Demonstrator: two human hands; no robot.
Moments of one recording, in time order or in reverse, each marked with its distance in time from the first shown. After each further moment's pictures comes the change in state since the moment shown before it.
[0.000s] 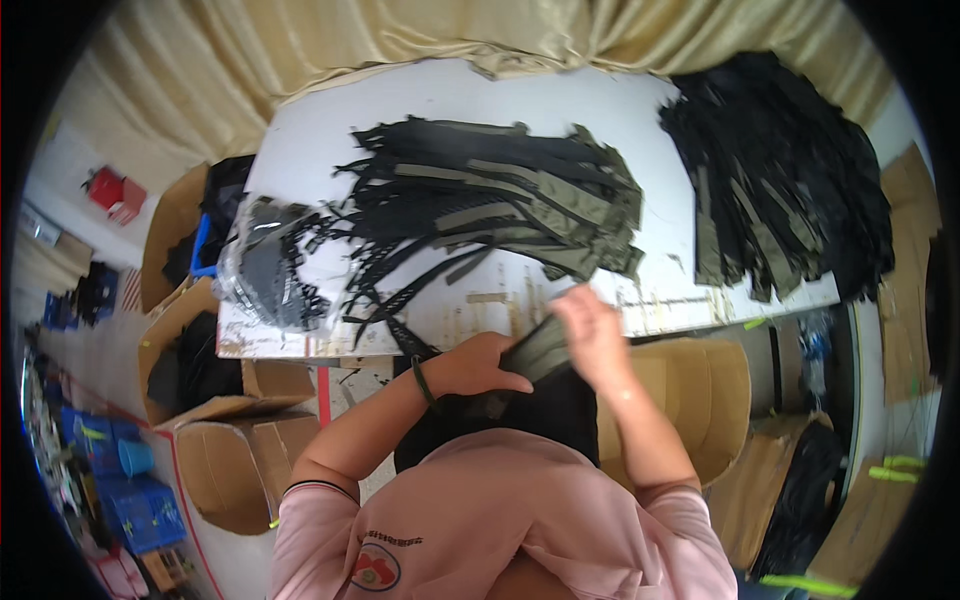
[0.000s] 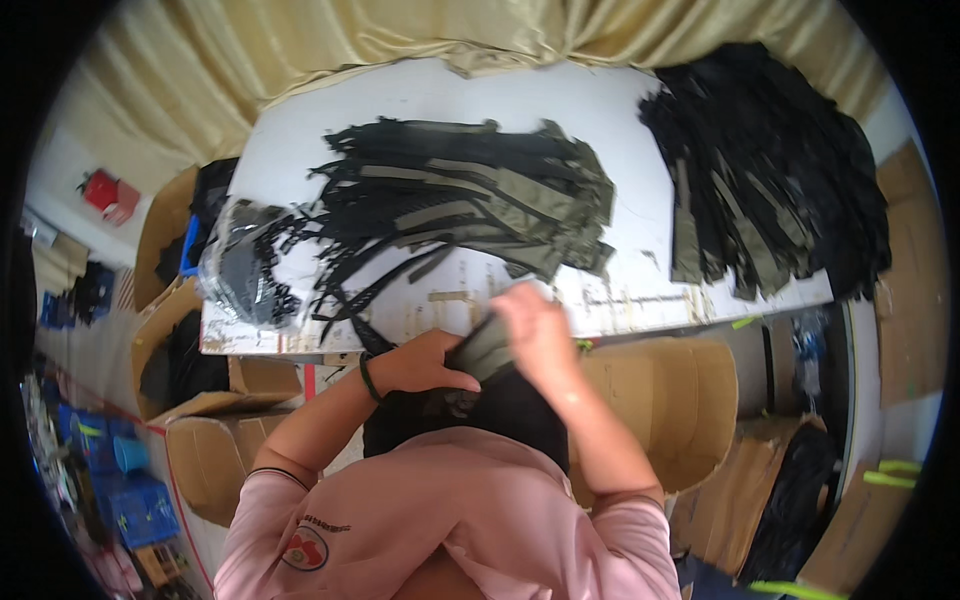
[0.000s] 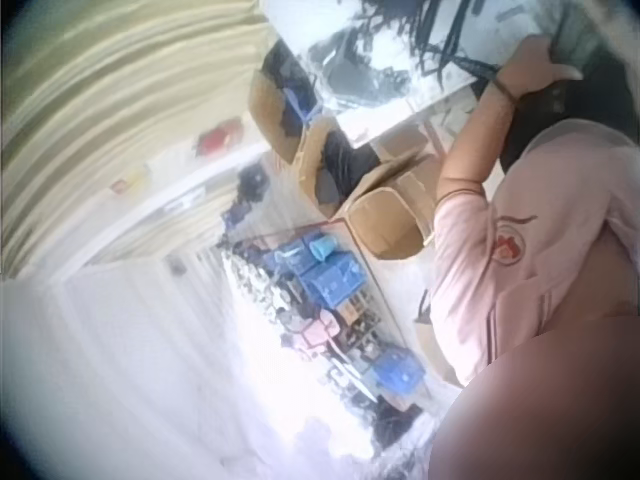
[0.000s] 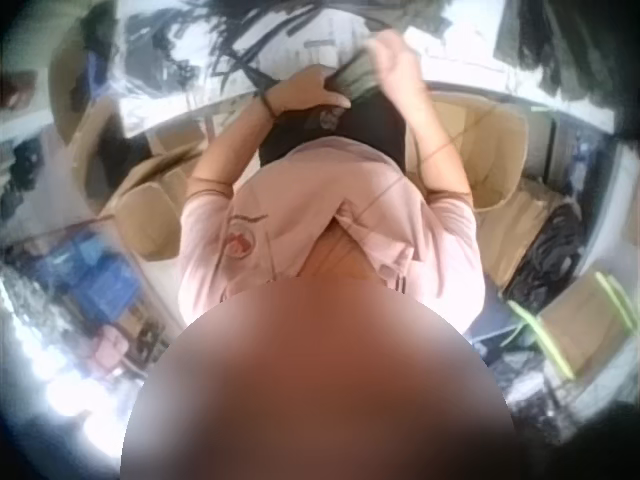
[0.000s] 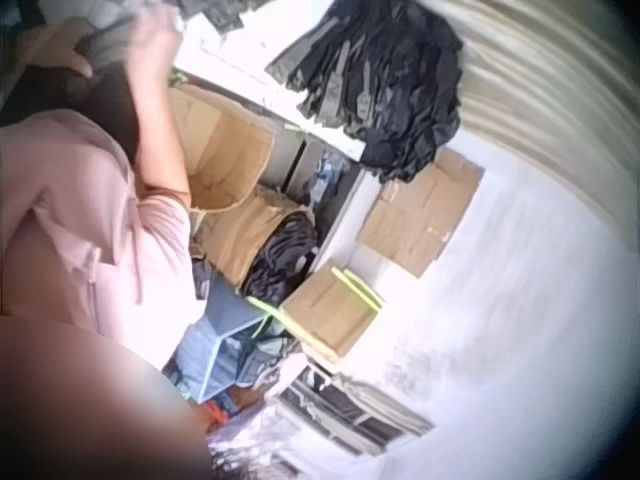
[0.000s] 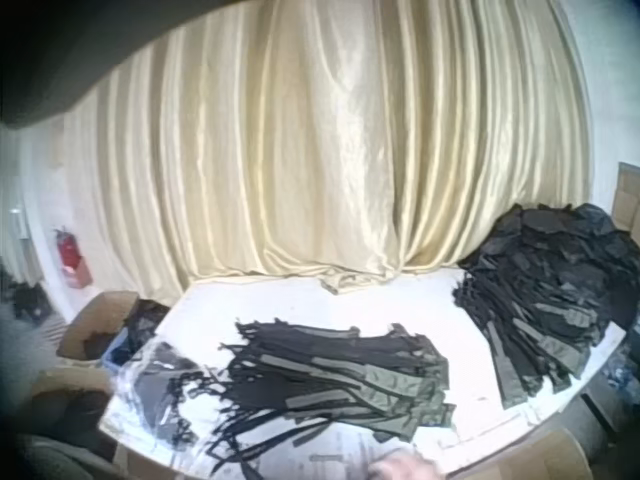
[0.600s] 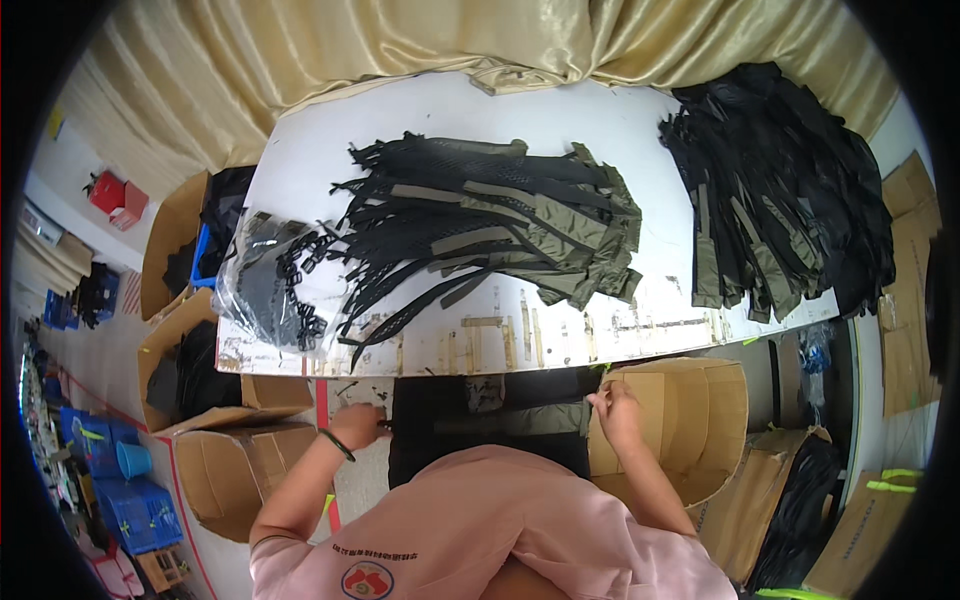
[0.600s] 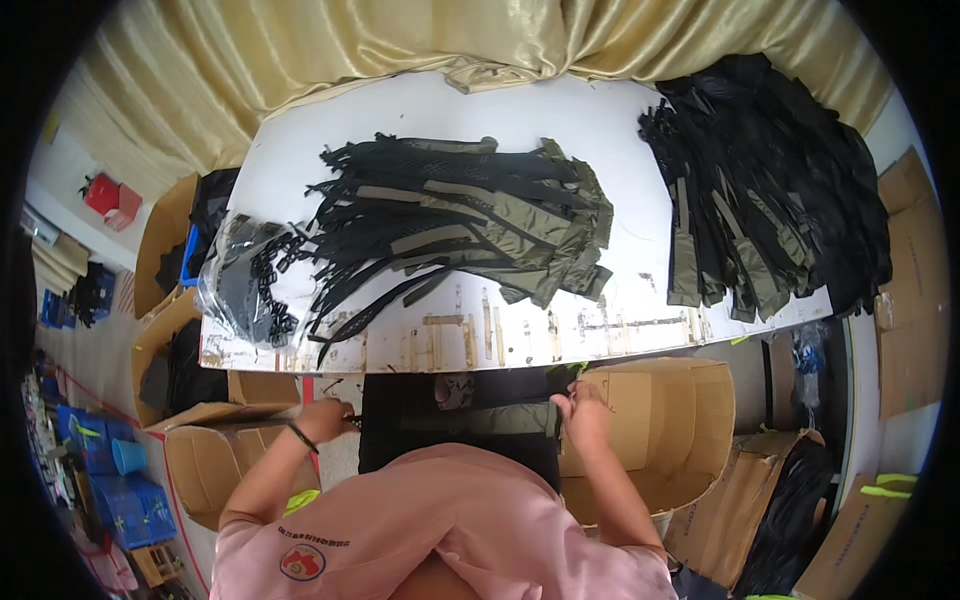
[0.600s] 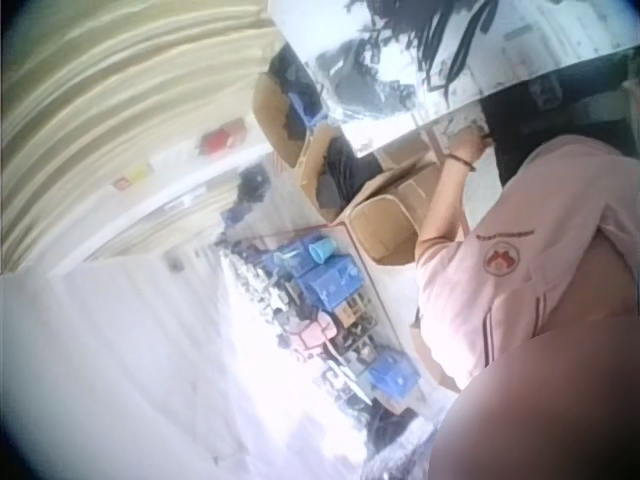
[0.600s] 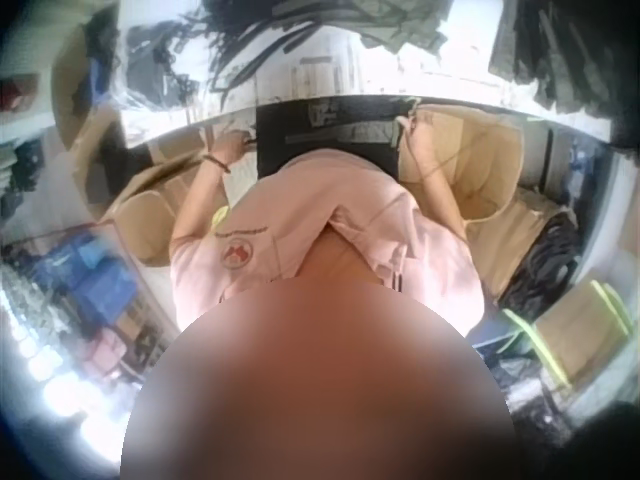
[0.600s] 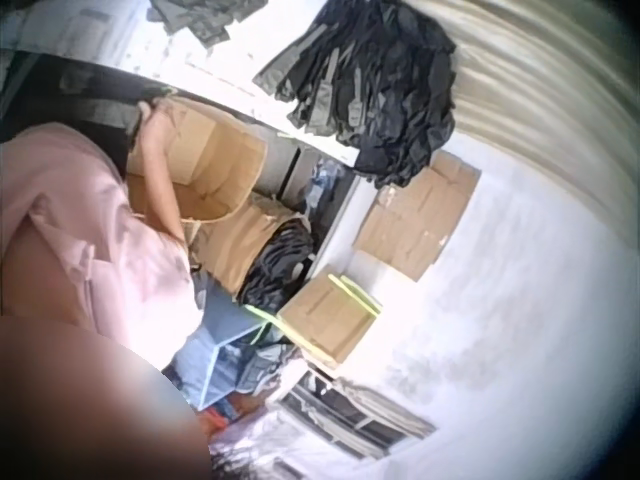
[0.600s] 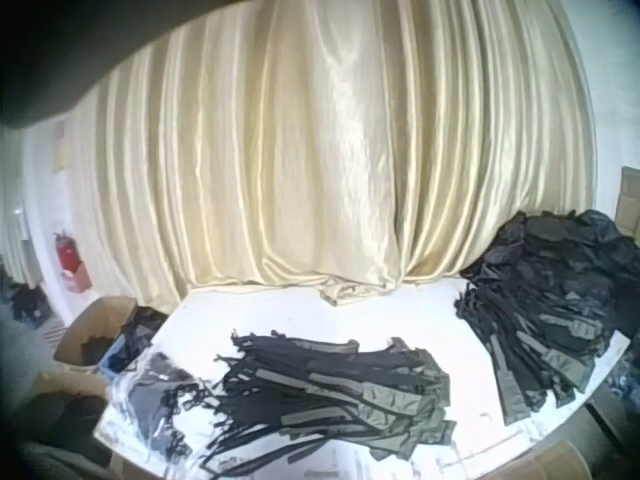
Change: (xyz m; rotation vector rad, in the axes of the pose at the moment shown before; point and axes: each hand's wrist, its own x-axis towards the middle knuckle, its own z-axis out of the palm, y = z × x) left_hand -0.156 -0.110 -0.017 0.711 -0.032 -0.670; right_hand -0.103 0.158 -0.020 -0.496 -0.005 0.250
